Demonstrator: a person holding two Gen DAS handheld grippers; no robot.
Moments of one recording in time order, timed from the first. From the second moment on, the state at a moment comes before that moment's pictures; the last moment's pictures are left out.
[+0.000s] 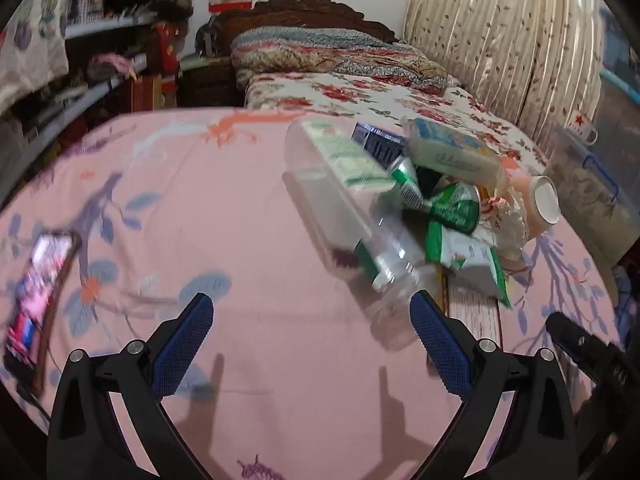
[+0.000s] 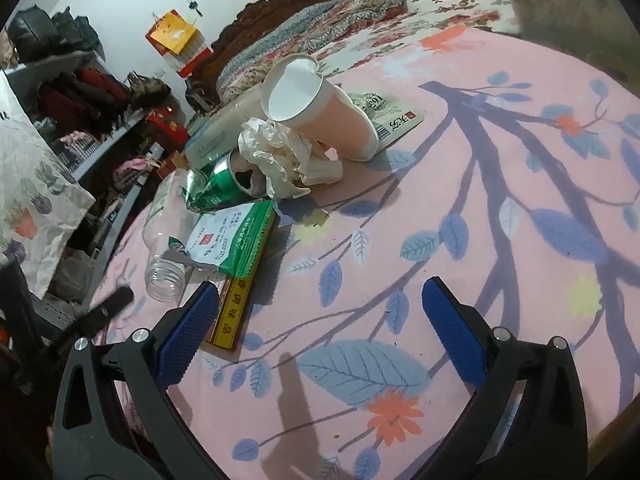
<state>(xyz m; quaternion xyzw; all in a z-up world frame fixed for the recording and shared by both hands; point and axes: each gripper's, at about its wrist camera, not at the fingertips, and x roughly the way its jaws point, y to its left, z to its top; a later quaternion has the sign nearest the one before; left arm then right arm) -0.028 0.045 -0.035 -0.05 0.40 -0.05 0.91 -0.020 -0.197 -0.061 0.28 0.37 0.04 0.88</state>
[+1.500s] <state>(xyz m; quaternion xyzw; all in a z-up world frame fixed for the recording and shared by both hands) 0.000 0.073 -0.021 -0.12 0.47 -0.12 0.87 -0.006 -0.188 -0.021 0.19 0.34 0.22 0.90</state>
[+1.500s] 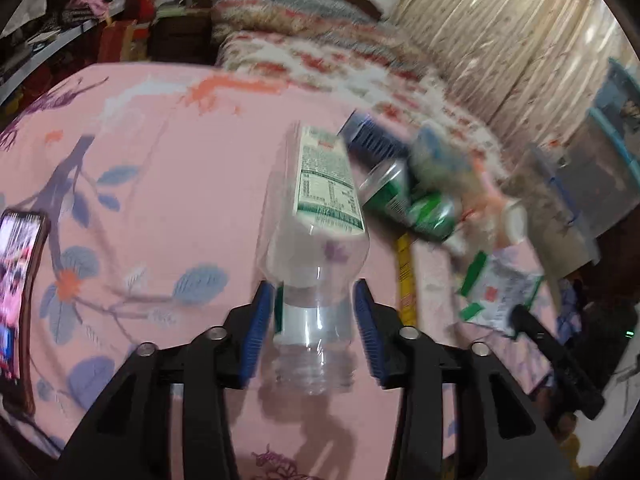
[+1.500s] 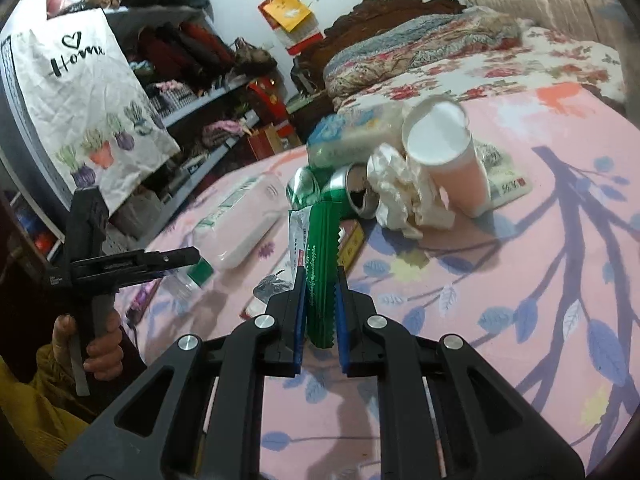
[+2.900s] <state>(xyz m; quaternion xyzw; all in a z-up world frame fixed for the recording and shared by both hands) 0.083 -0.539 -0.016 0.15 0.54 -0.49 0.66 -0.099 -0.597 -0.068 0.46 0.20 -0.23 0.83</state>
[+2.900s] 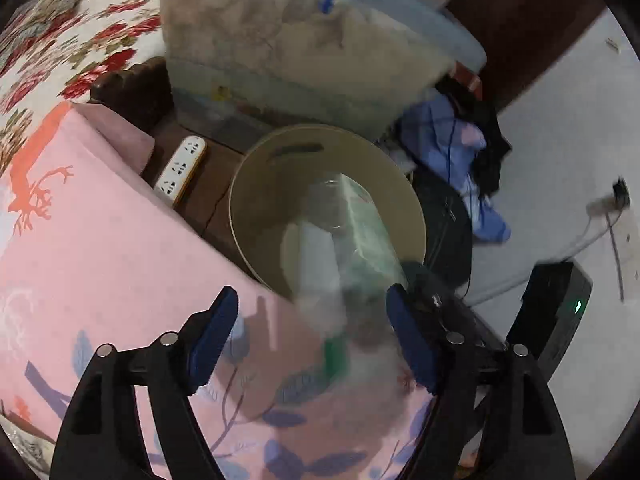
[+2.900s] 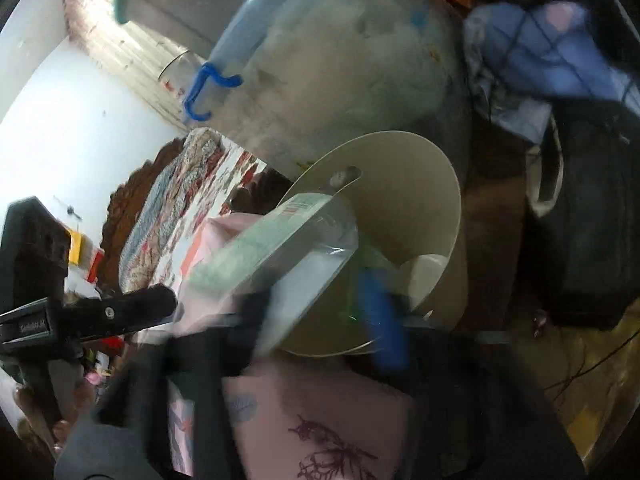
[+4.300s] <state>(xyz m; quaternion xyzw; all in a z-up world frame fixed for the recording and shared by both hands) 0.002 -0.070 -0.054 0.04 0.47 -0.22 0.86 0.011 -0.312 -0.029 0.31 0.28 0.00 0.91</state>
